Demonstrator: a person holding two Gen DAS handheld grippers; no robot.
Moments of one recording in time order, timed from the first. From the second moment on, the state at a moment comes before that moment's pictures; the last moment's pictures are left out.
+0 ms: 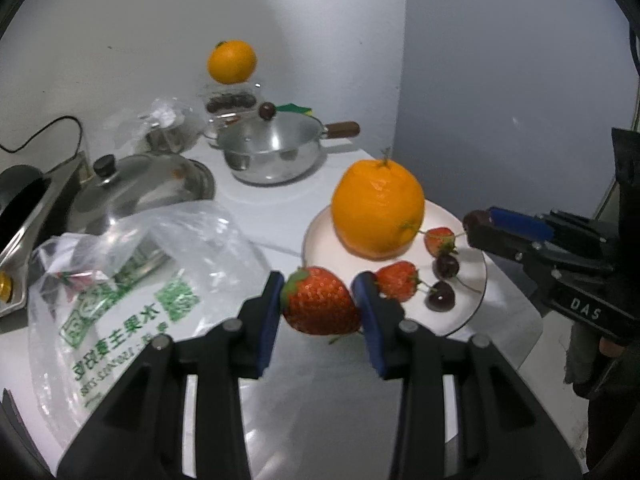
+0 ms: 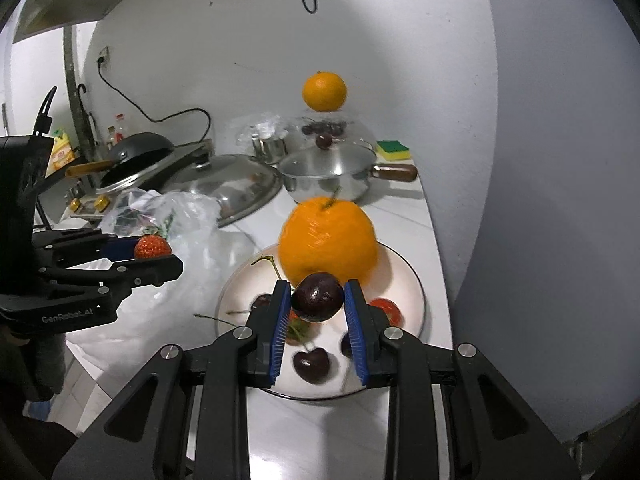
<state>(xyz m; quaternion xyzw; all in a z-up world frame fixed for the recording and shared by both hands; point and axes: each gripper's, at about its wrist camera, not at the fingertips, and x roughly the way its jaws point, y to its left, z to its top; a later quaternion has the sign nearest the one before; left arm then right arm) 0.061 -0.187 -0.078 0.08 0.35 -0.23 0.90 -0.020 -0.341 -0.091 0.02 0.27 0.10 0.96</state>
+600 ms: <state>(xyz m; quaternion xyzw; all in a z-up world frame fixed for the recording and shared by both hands) 0.096 -0.221 -0.113 0.10 0.39 -0.24 0.89 0.010 -0.351 -0.122 0.03 0.30 0.12 0.95</state>
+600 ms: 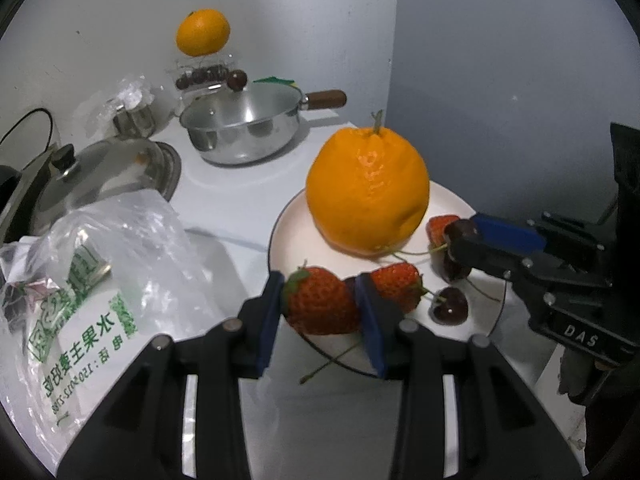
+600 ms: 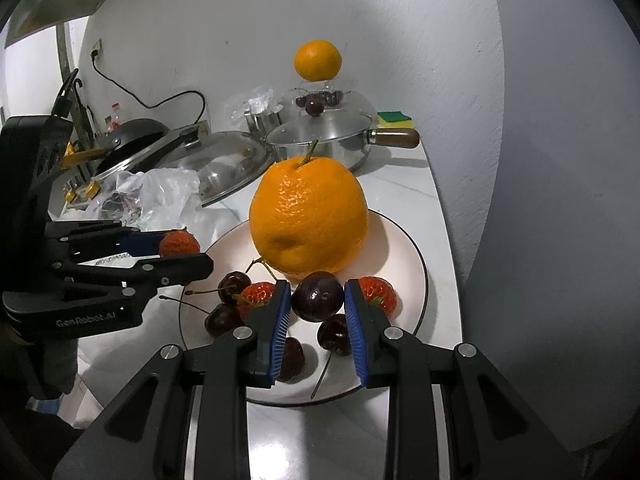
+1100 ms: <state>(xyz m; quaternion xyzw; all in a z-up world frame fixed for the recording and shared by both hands) 0.105 -0.223 -0.120 0.09 0.40 -0.24 0.88 0.019 -0.345 -0.131 0.01 0.32 0.11 0.94</state>
